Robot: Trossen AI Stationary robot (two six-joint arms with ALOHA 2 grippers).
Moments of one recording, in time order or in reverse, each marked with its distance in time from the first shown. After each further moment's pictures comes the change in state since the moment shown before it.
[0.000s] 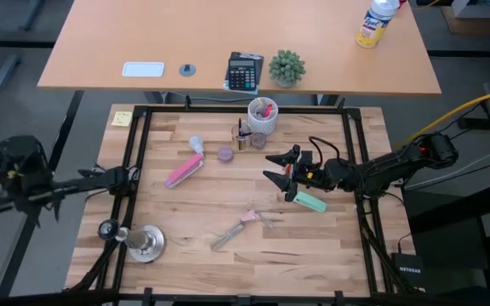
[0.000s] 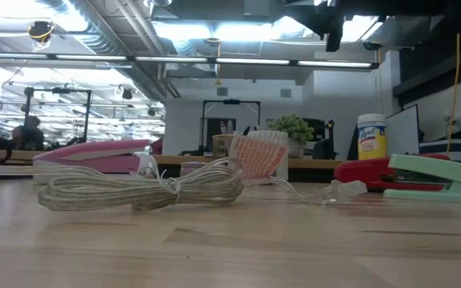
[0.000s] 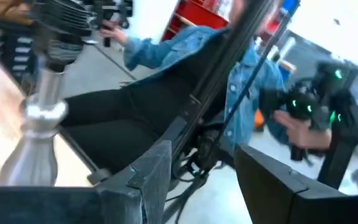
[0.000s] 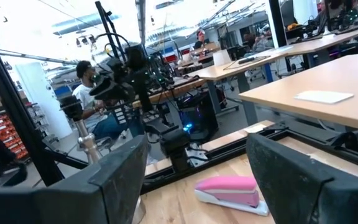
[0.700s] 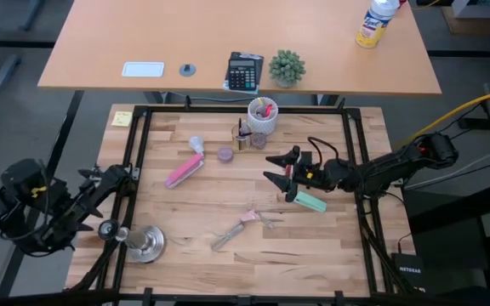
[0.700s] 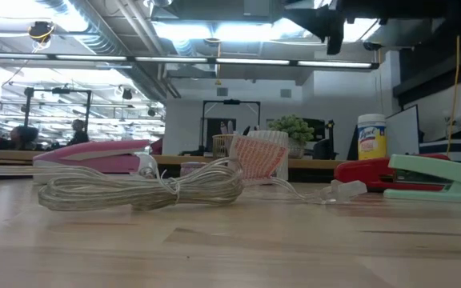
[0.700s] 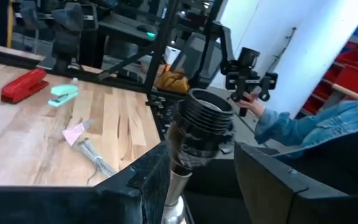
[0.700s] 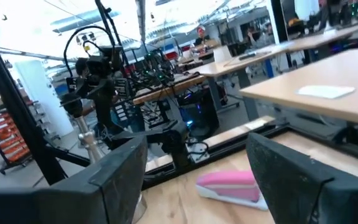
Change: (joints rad) left arm 0.748 0.000 0.053 -0.109 0.058 0.211; right arm 0.000 0.000 -0.006 -0.012 -0.003 0.006
